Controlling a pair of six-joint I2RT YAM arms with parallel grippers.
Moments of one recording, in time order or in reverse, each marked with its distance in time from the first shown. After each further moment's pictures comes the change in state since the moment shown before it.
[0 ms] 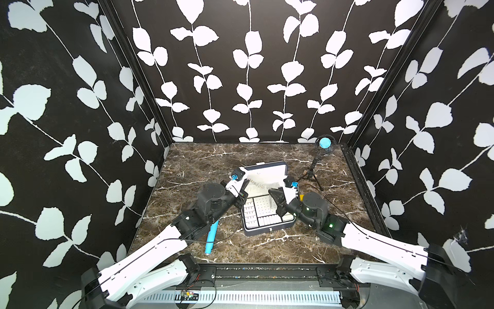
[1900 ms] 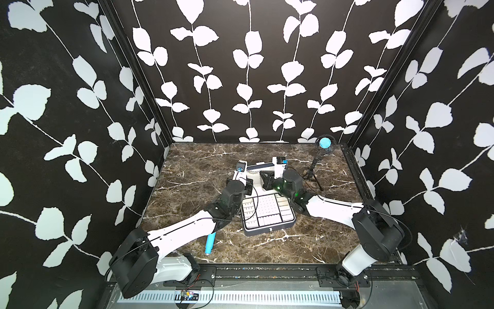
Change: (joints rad) left arm 0.021 0.345 -0.048 0.386 -0.376 -0.111; right arm -0.198 0.528 0.218 0.294 -0.128 0.340
